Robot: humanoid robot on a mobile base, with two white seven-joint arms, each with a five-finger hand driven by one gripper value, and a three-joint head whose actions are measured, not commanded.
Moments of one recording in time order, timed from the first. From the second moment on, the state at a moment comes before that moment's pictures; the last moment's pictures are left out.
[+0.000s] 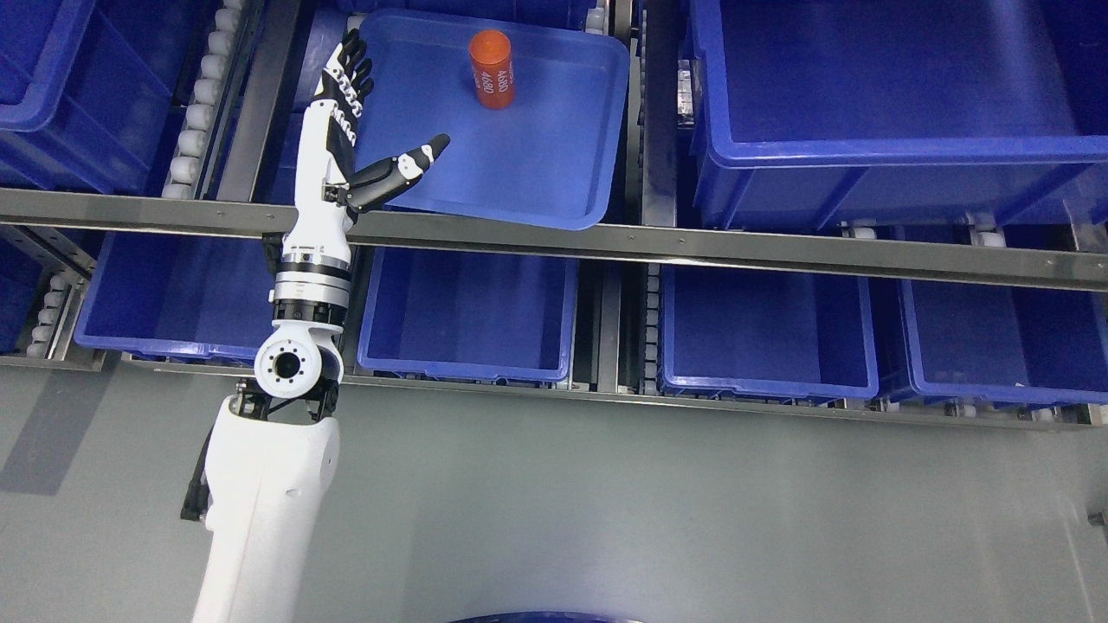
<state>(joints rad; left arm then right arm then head) -0.30 0.00 -0.06 -1.56 0.00 -0.16 0.02 0.00 0.00 0.00 0.00 0.00 0.04 0.03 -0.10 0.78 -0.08</state>
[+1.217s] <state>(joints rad) -0.68 0.00 -0.11 -1.05 -0.09 -0.16 -0.11 0.00 0.00 0.00 0.00 -0.02 0.04 0.03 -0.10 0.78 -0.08</state>
